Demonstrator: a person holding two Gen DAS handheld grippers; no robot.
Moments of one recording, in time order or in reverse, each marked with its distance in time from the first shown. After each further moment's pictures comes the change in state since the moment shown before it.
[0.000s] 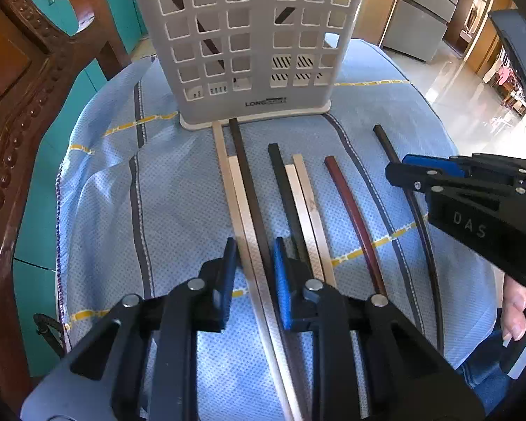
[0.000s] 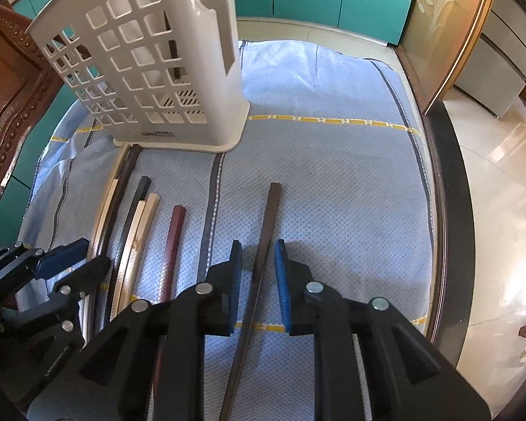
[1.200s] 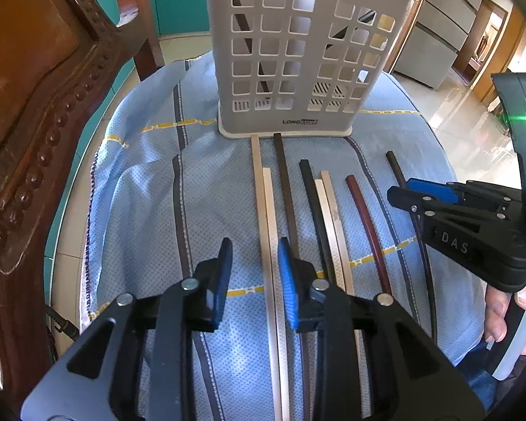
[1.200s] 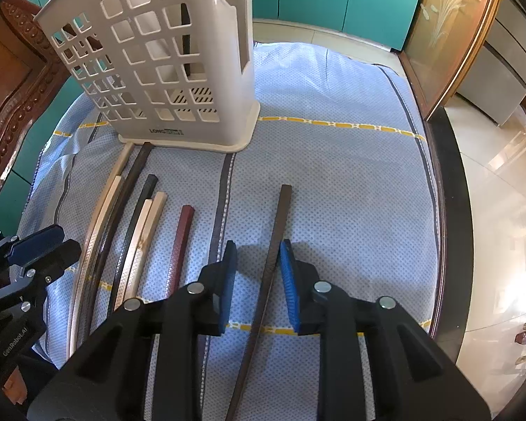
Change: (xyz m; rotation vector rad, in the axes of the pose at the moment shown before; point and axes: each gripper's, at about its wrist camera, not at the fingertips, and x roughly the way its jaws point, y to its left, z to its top) left arm -0.027 0.037 -0.005 -0.095 -0.052 -0.016; right arm -0.001 0.012 -0.002 -0.018 -0.008 -0.005
